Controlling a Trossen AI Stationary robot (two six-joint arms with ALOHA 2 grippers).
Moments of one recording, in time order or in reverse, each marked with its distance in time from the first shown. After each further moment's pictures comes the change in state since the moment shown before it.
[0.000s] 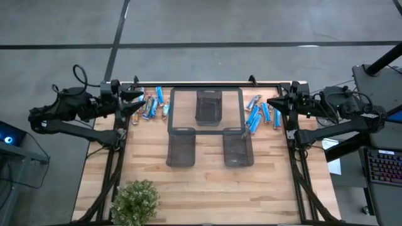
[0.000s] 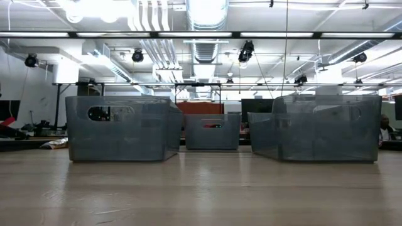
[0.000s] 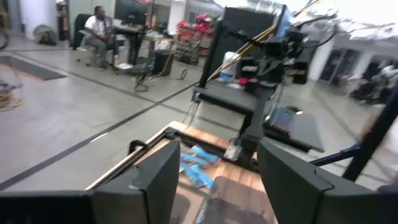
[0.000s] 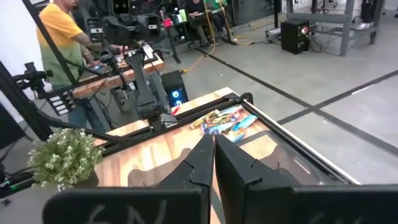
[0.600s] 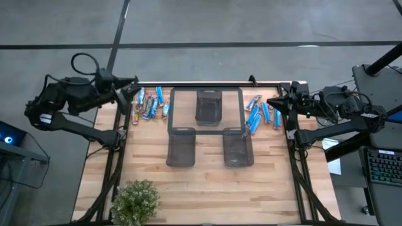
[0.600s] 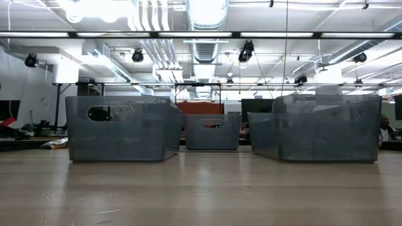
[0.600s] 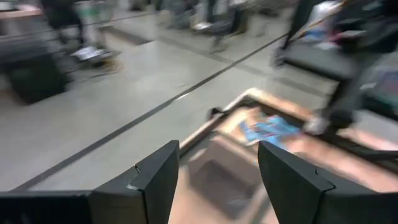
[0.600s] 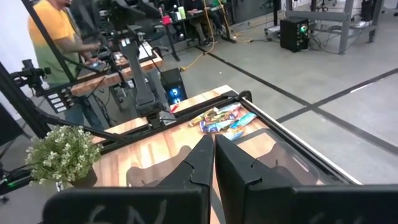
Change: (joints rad) left arm 0.001 0.254 0.442 -0.538 -0.295 -0.091; right arm 0.000 0.000 0.000 -0.015 0.000 -0.002
